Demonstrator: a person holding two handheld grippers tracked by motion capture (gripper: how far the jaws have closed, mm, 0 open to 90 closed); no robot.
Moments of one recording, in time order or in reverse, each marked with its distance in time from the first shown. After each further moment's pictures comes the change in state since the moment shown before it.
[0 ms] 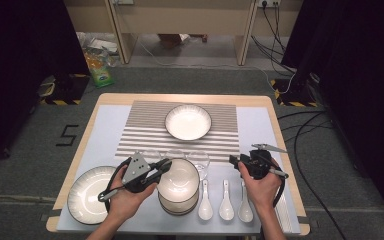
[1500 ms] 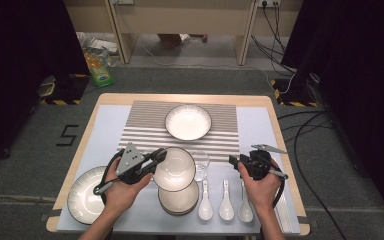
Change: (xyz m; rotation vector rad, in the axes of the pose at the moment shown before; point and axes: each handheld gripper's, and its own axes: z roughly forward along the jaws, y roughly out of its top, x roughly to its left) left arm 0.015 0.017 -0.005 -0.046 0.052 -0.013; right arm 0.002 -0.002 0.000 -0.007 0.003 0.005
